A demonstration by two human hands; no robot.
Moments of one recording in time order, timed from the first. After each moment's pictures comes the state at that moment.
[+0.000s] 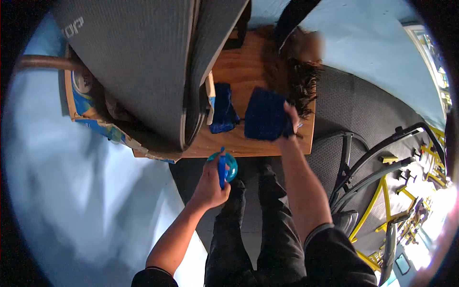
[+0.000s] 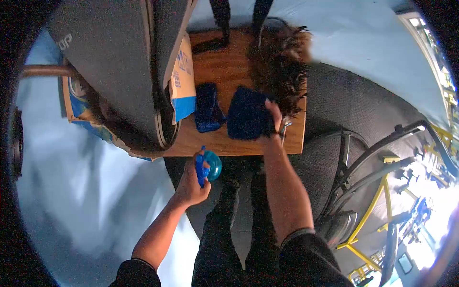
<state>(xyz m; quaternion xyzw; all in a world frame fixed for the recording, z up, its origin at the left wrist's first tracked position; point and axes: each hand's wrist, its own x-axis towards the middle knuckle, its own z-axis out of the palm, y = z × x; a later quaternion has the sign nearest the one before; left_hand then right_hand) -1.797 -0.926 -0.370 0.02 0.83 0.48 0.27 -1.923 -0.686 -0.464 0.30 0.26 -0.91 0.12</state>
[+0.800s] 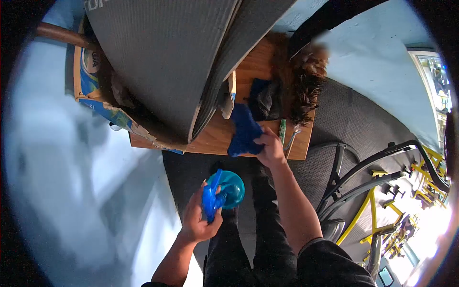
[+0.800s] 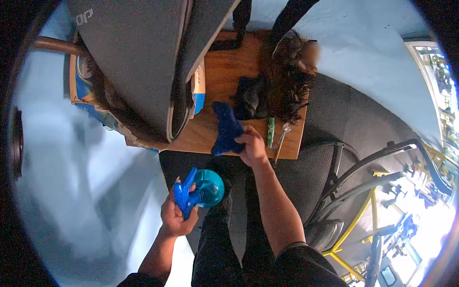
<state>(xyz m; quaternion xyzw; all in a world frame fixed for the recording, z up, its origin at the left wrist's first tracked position) -1.736 -0.936 -0.294 -0.04 0.82 0.57 0.07 -1.873 -0.721 -0.460 0.24 0.40 -0.83 0.30</state>
